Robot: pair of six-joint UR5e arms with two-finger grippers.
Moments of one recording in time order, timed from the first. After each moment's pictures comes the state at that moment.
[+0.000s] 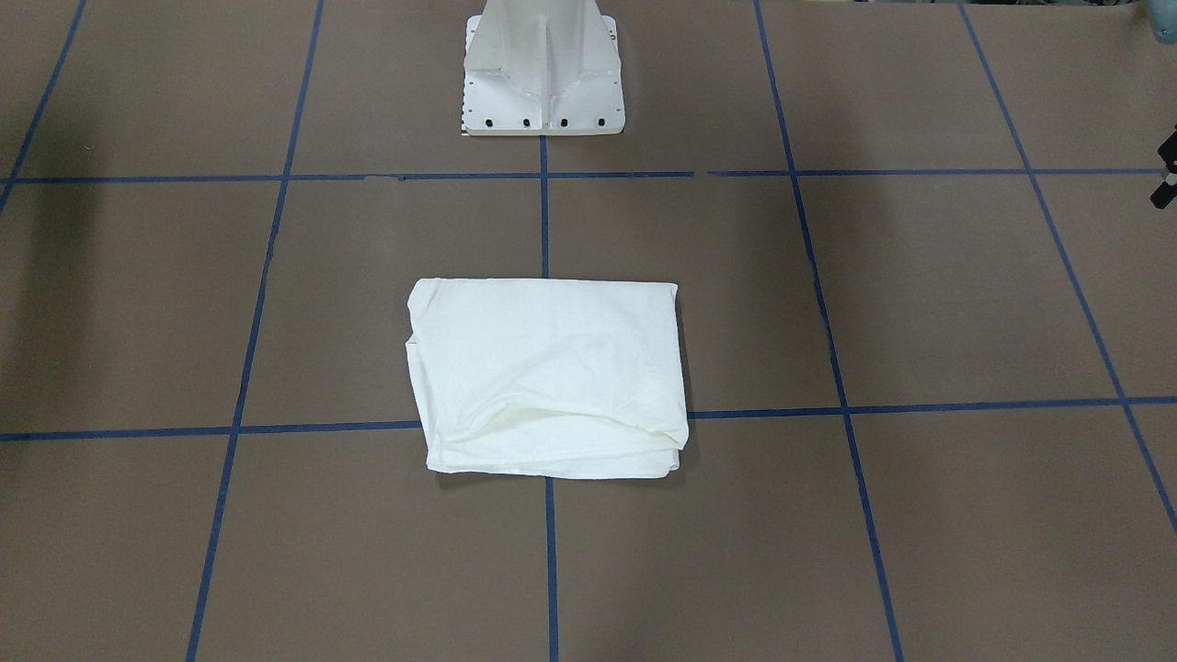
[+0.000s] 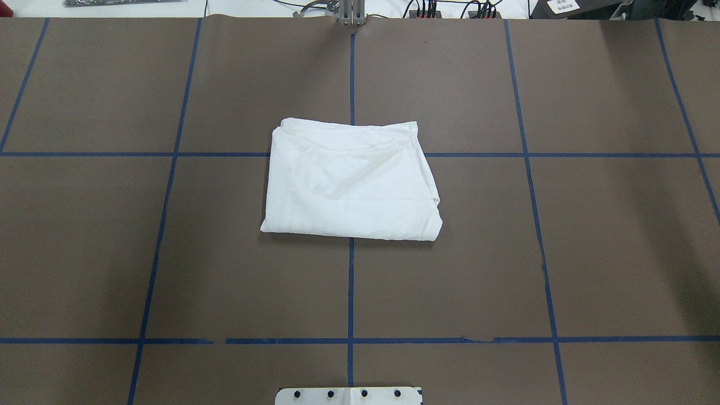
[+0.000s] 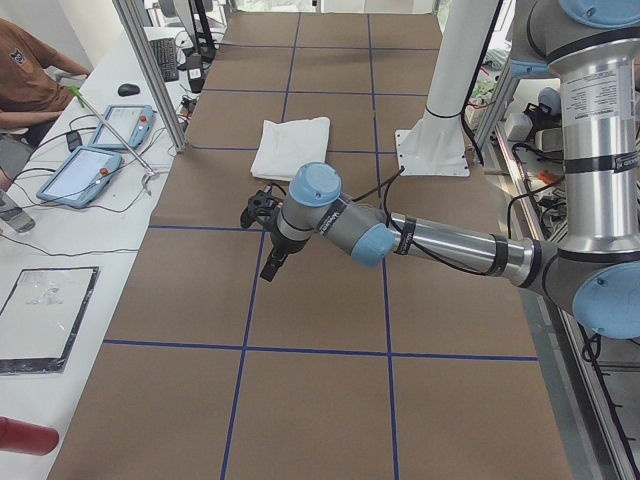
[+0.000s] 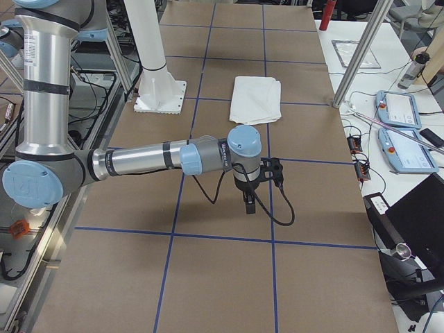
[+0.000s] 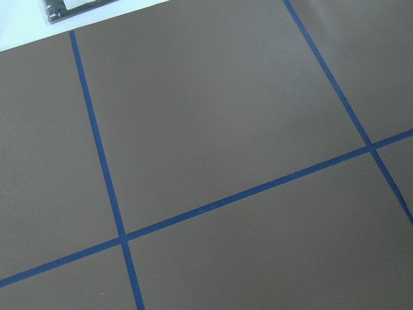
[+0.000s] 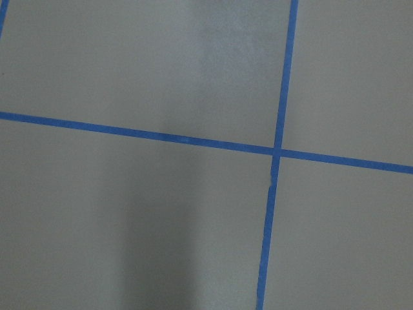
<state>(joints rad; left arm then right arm) -1.46 -1.41 -1.93 -2.00 -2.34 -0.16 1.52 -1.68 1.86 -1.53 2.35 0.07</state>
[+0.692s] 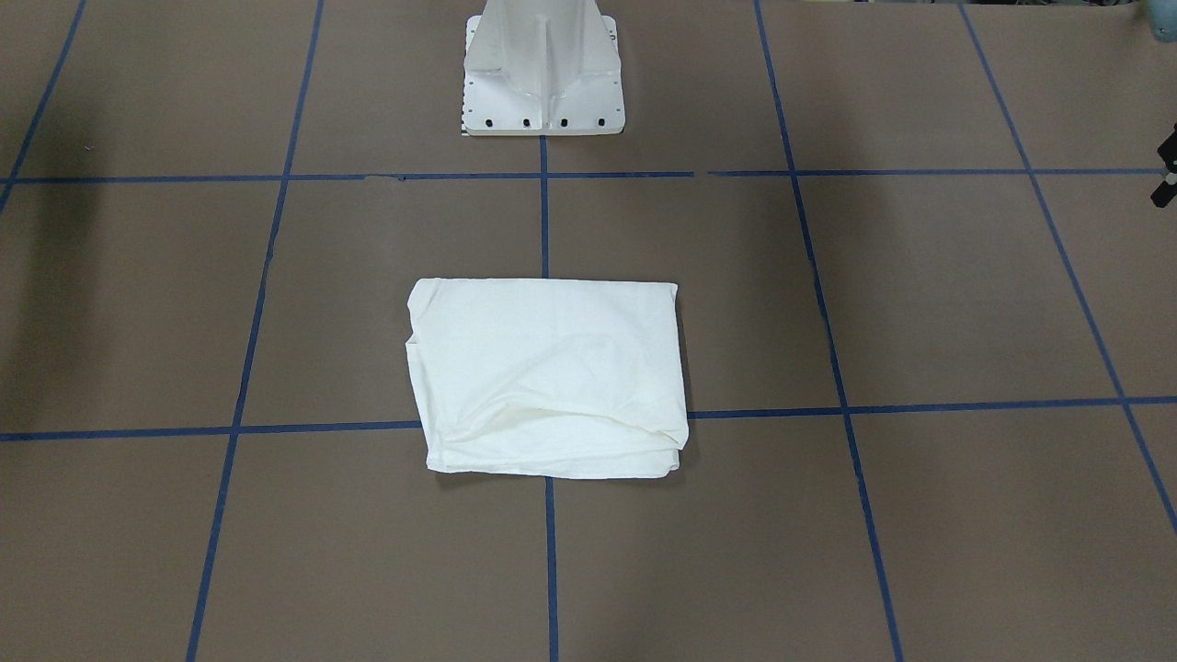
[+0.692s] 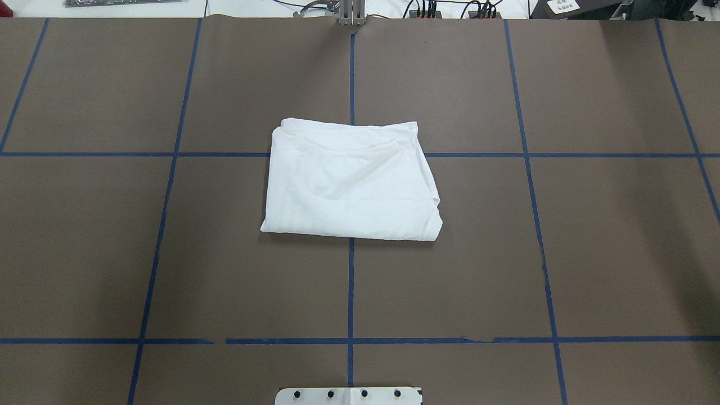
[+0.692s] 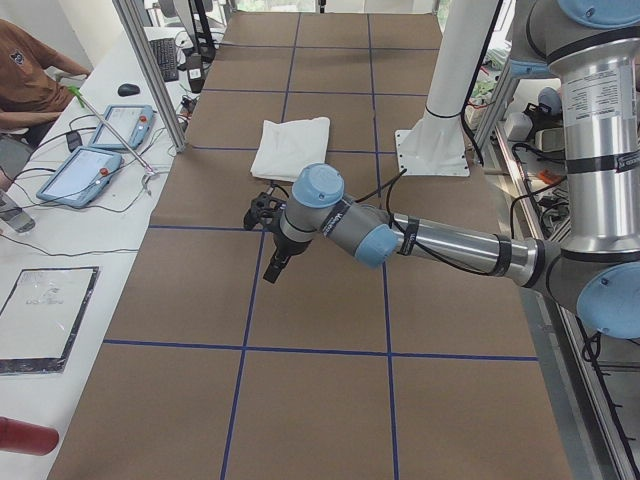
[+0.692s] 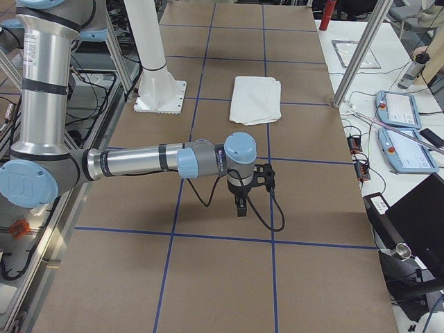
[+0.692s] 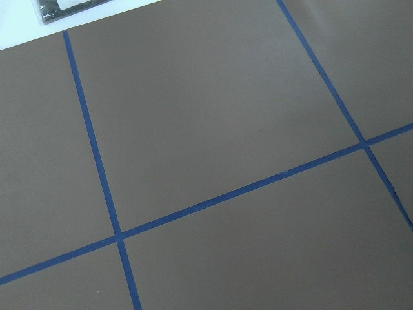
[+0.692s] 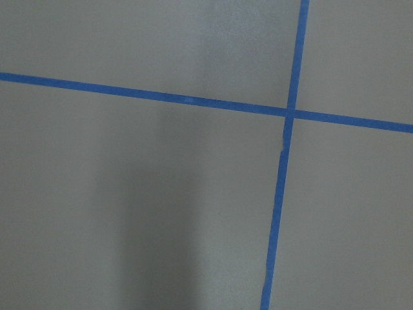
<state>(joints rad) -1.46 -1.40 -1.93 -2.00 -2.33 -0.16 1.47 -1.71 1.85 -1.54 2.35 0.07</state>
